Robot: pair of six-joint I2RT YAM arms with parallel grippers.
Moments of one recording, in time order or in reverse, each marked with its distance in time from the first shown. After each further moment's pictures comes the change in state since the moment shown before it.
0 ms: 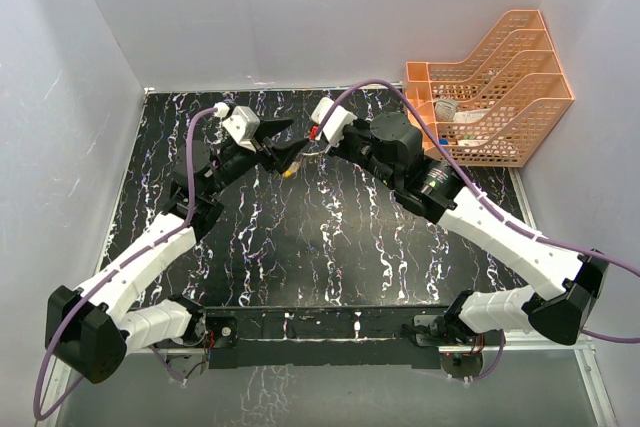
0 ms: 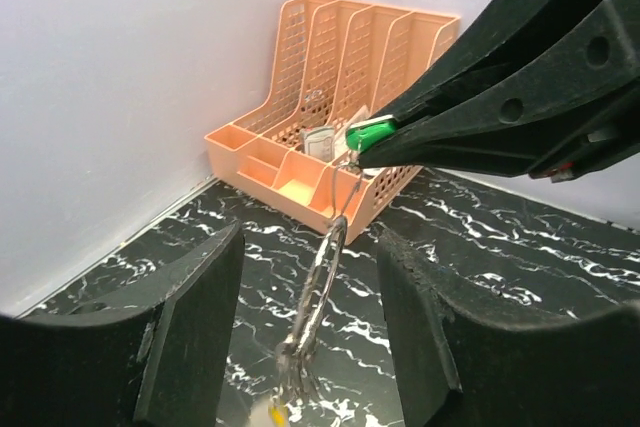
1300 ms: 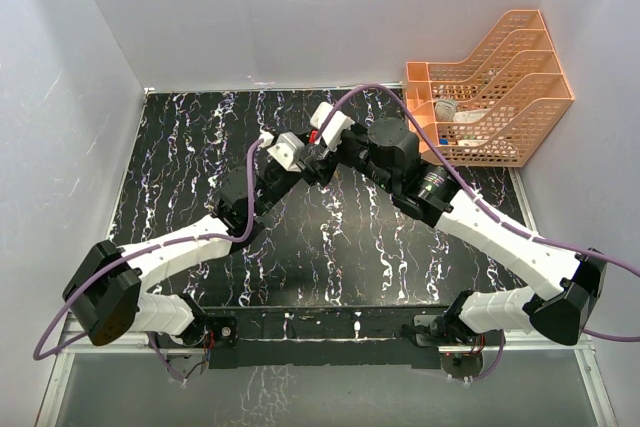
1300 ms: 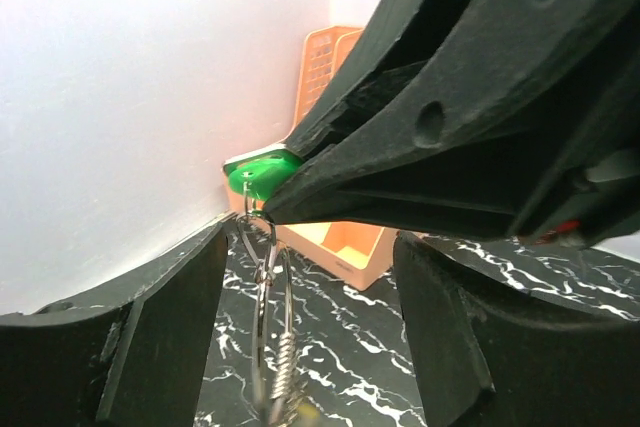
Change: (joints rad) left arm -0.297 0.199 -0.103 0.404 -0.362 0.127; right arm 0.014 -0.005 -0.045 0.052 -0.016 0.032
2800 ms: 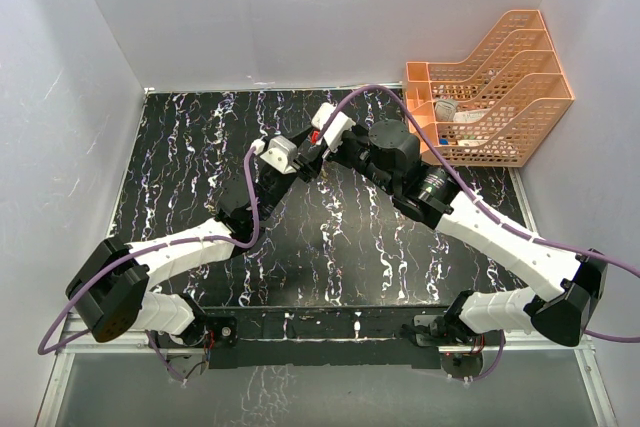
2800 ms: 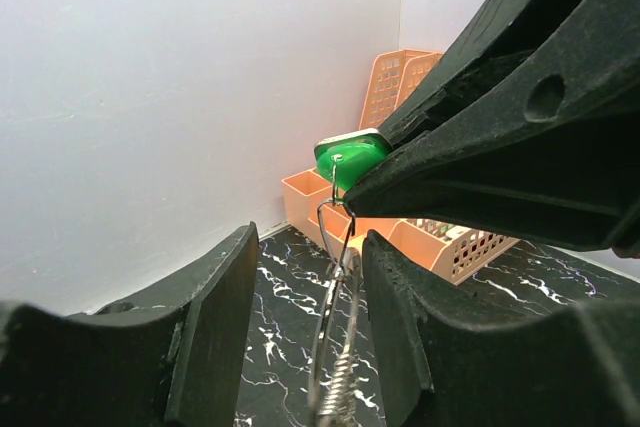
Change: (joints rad) left arm -0.006 0.031 -0.061 0.160 -0.159 0.057; right arm 0.001 -0.009 -0.021 0.023 -0.005 0.024
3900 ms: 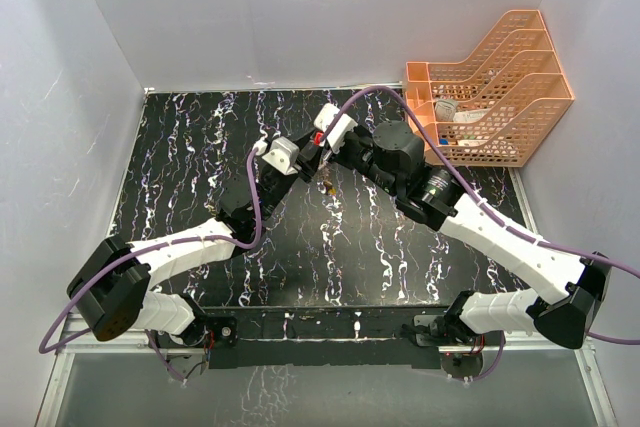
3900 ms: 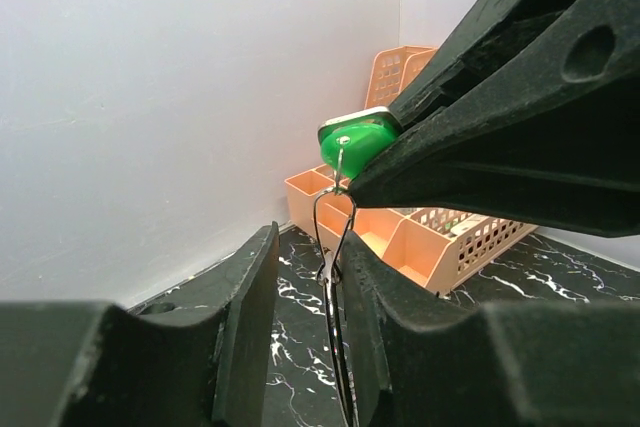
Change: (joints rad) left arm 0.000 0.008 0.000 0.007 0.006 0.023; right arm 0.003 -0.019 -0.002 0.001 -0.019 0.008
